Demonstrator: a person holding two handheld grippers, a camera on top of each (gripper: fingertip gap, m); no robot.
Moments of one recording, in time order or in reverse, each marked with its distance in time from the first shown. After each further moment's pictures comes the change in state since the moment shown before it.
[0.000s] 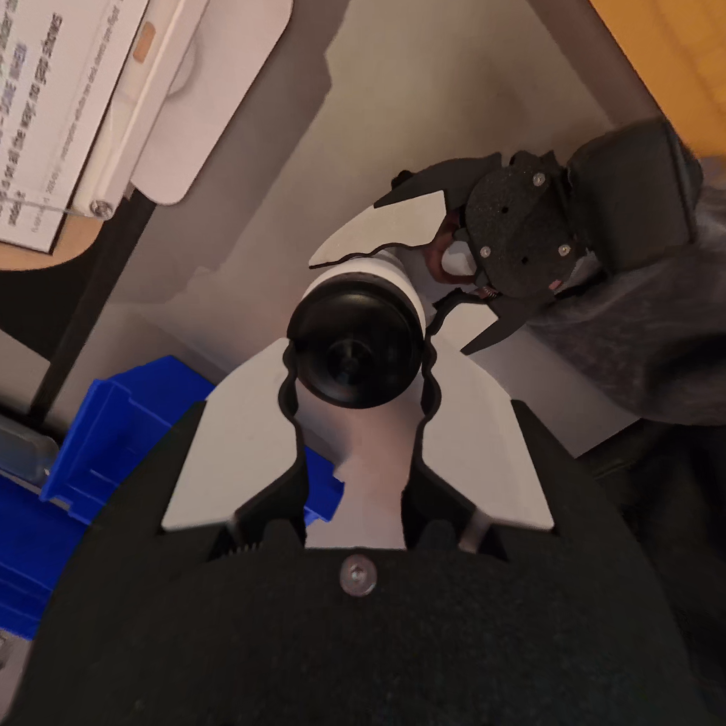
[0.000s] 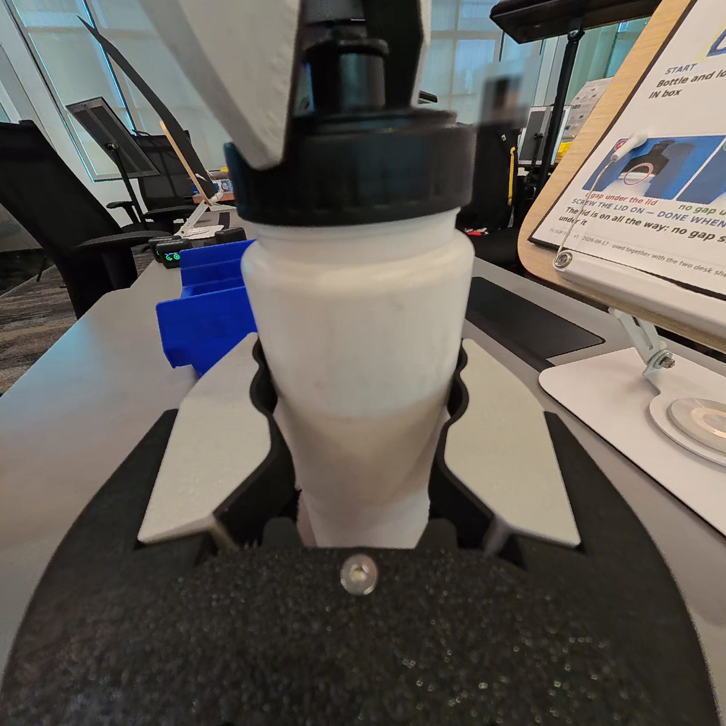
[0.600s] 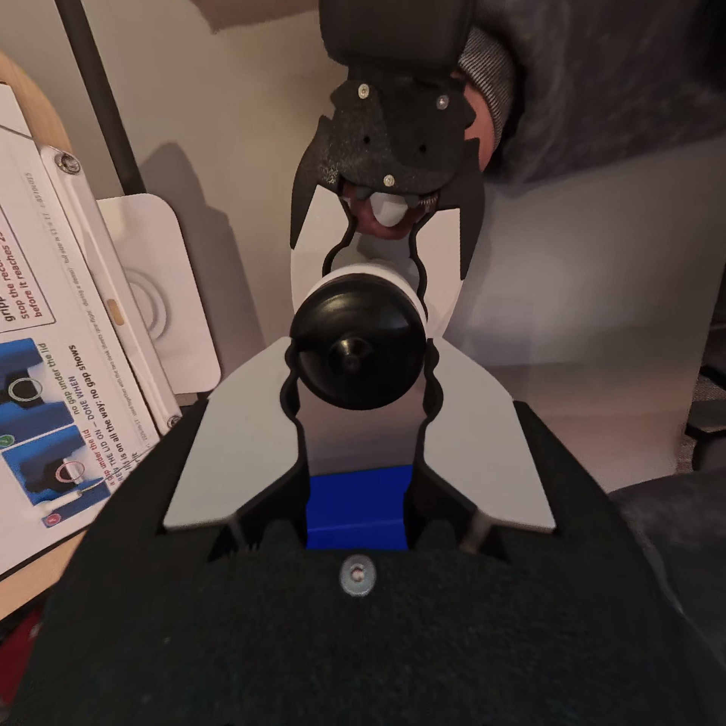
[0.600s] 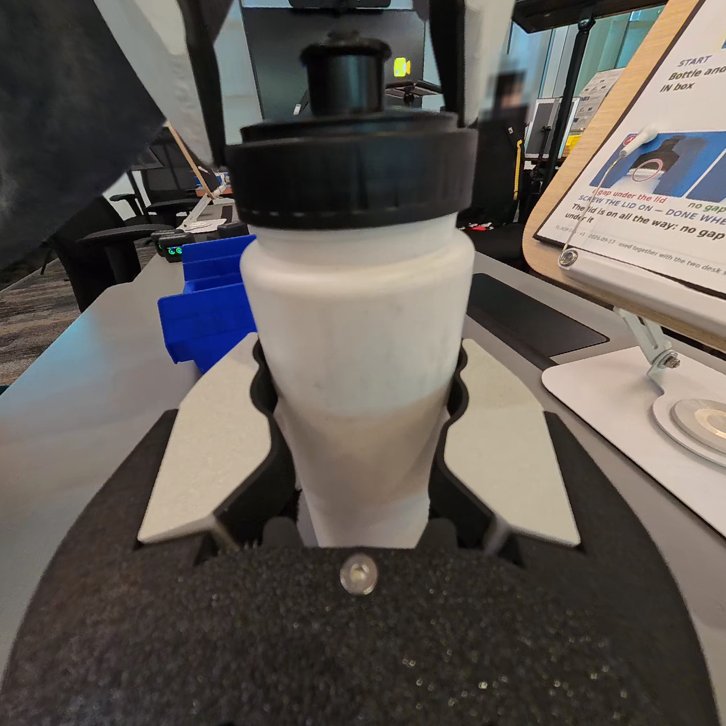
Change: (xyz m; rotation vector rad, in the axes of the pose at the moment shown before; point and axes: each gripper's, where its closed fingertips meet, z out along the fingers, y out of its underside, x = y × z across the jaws) left arm -0.001 0.003 -0.001 0.114 0.188 0.841; right arm 0.000 0.001 0.001 -0.017 -0.011 -0.002
